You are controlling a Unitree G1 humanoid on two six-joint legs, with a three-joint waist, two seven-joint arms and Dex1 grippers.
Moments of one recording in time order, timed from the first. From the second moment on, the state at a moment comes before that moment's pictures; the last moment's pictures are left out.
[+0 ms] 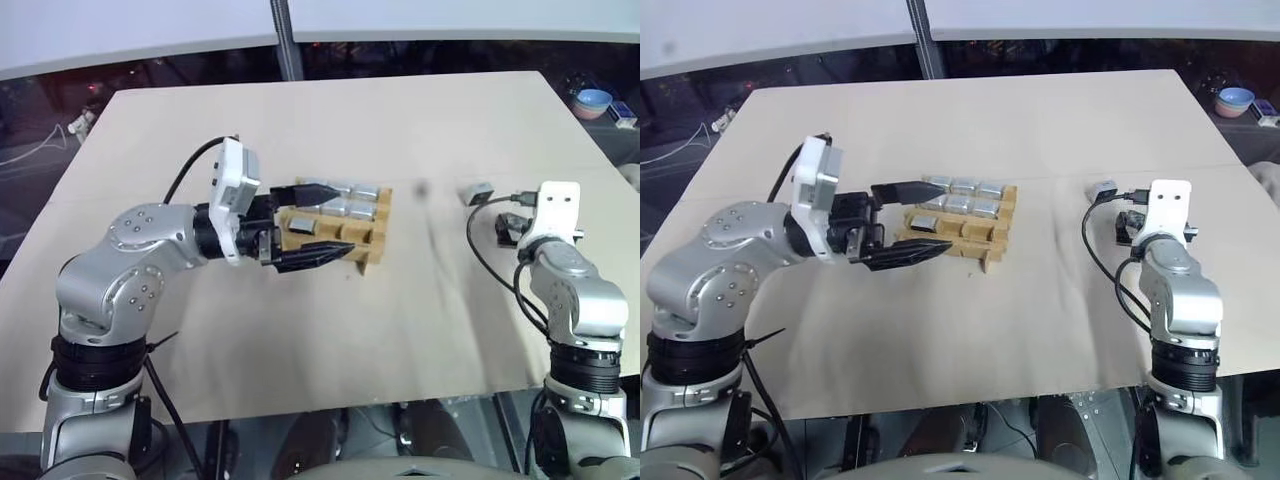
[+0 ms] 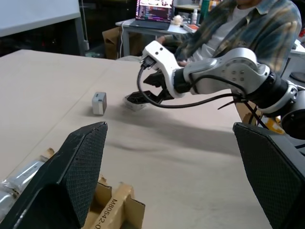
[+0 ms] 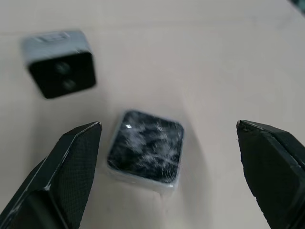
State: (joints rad) left arm -0.47 0.73 0.12 -0.42 -0.79 0.72 -1.03; right arm -0.42 -0.26 -0.23 -0.21 0.13 0.97 -0.14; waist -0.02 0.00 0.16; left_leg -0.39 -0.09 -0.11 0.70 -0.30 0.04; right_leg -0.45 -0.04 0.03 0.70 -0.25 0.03
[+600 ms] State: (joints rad) left arm -0.52 0.71 0.14 -0.39 -0.88 0.90 -0.83; right arm -0.23 -0.48 -0.06 -0.32 0.09 0.69 0.15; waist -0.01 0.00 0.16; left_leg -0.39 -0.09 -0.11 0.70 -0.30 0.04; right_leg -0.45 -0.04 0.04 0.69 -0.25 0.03
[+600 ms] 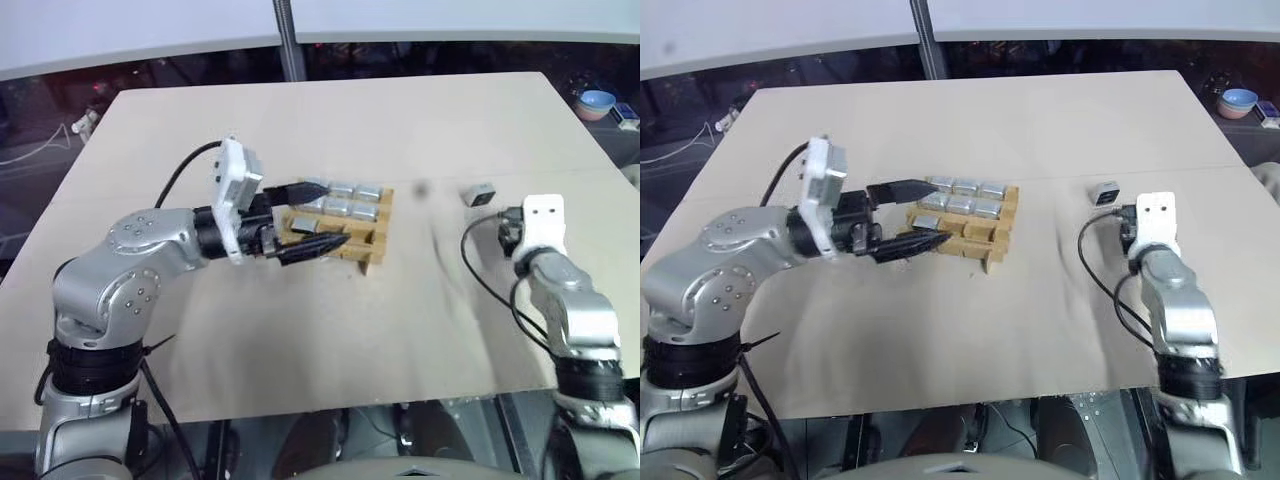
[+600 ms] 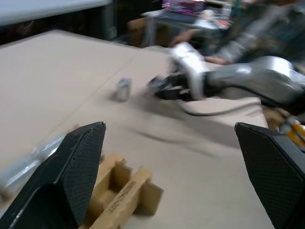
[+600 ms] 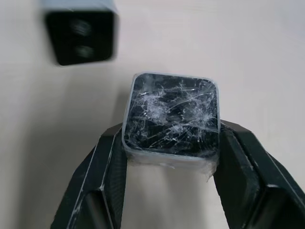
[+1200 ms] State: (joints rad) left arm -0.87 0.59 0.15 -0.05 -1.30 1.55 -0.56; right arm -0.36 -0.69 0.23 -0.73 0.14 0.32 0.69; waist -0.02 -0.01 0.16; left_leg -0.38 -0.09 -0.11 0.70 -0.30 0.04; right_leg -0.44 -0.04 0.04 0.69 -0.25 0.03
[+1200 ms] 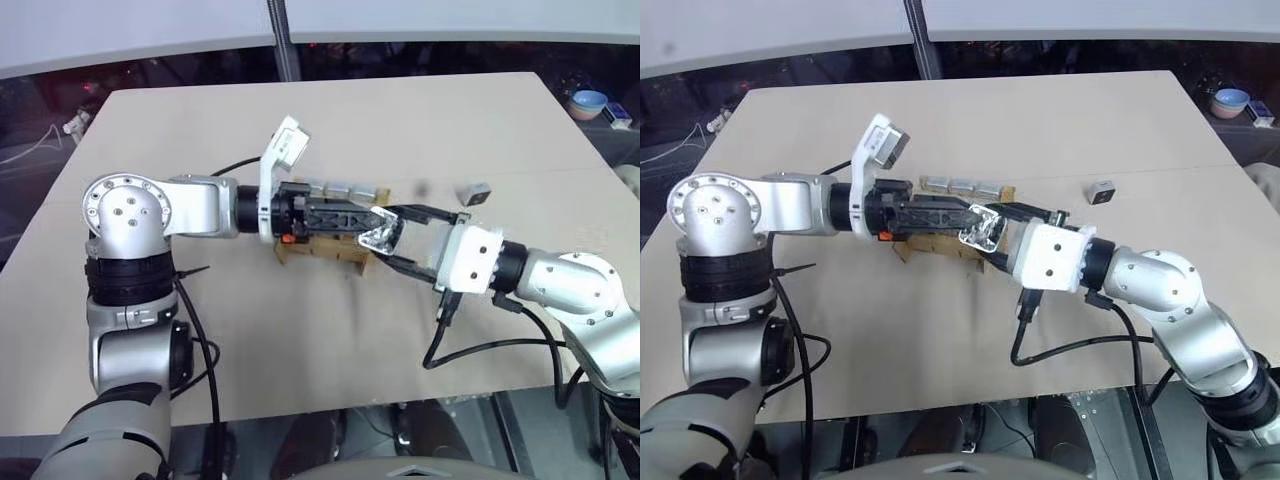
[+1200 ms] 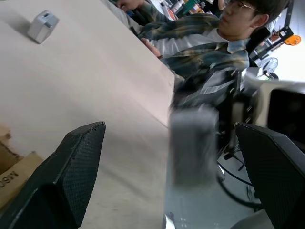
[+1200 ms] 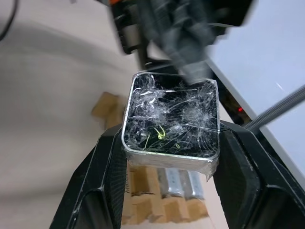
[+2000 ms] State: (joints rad) left arm -0.89 0.79 -0.11 0.03 -0.79 0.90 -1.04; right arm -0.20 -0.66 -0.10 -0.70 0.43 0.52 0.77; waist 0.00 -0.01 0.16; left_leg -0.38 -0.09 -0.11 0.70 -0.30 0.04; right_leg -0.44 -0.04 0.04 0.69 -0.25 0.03
